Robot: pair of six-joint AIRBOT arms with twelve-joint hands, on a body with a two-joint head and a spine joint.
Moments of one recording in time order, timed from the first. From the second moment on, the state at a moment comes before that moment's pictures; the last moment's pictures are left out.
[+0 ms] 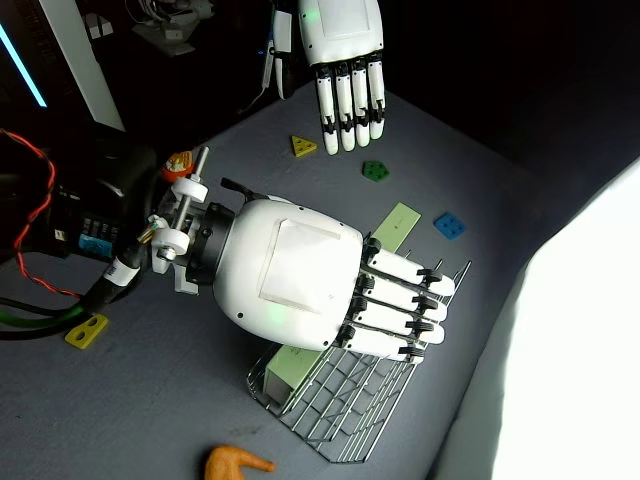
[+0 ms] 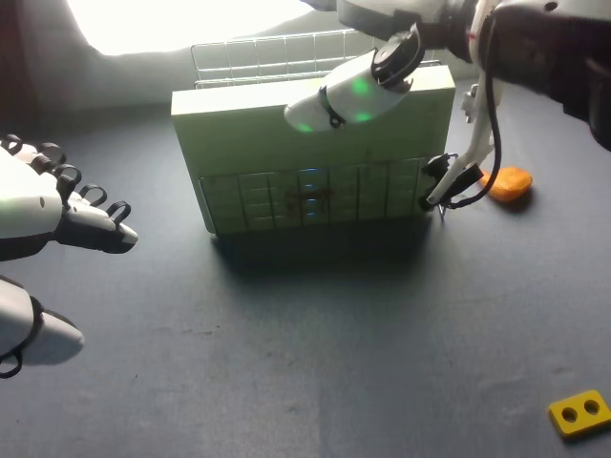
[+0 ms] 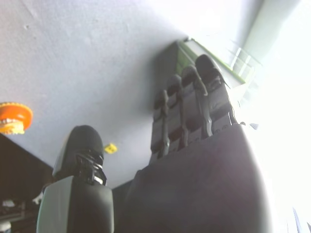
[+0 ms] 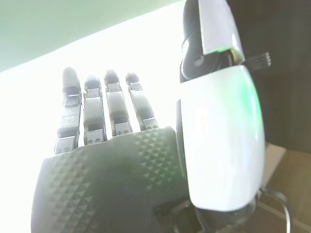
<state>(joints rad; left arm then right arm) -0.11 -0.52 0.64 0.26 0.90 1.02 -0.08 -1.31 1.23 1.38 0.28 -2.01</state>
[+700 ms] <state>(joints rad) -0.11 -0.52 0.64 0.26 0.90 1.02 -0.04 -0.98 0.94 1.05 0.24 -1.97</state>
